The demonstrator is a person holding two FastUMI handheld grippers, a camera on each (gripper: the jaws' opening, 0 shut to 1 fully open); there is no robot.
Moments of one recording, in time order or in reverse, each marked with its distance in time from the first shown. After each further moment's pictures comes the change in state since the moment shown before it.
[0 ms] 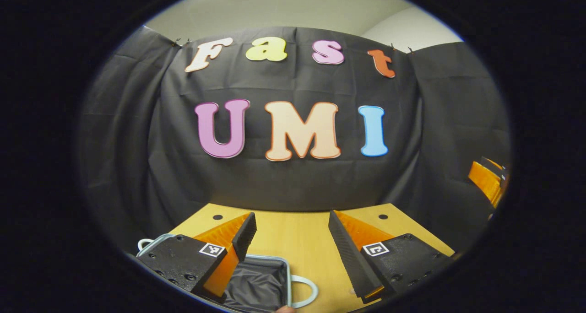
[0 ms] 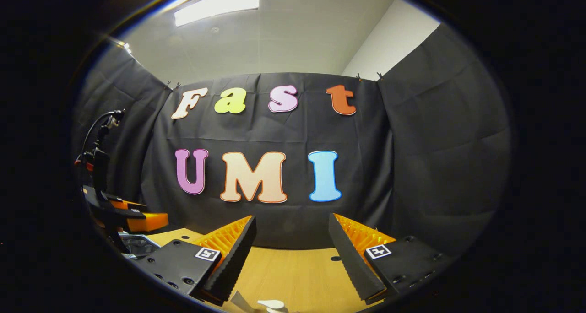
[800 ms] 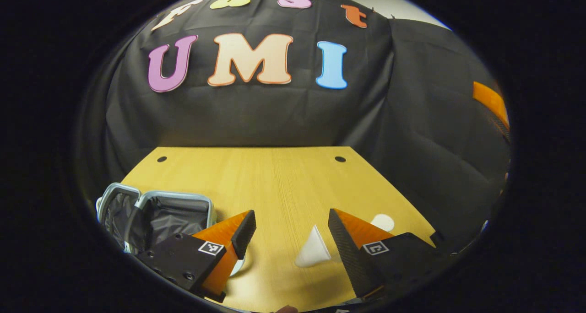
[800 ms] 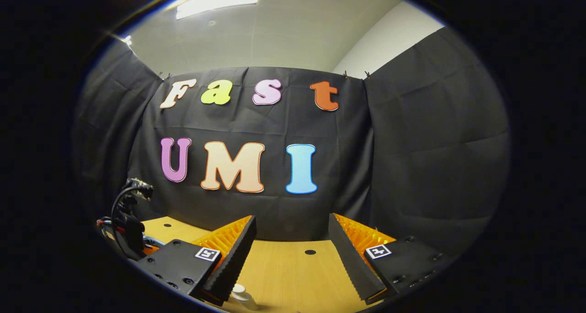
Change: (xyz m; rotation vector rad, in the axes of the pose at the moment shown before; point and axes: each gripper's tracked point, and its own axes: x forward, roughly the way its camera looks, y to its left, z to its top) left arm 0.006 -0.123 -0.162 -0.050 0.374 -0.207; right arm -0.024 -0.062 -0.017 -0.058 0.045 -0.072
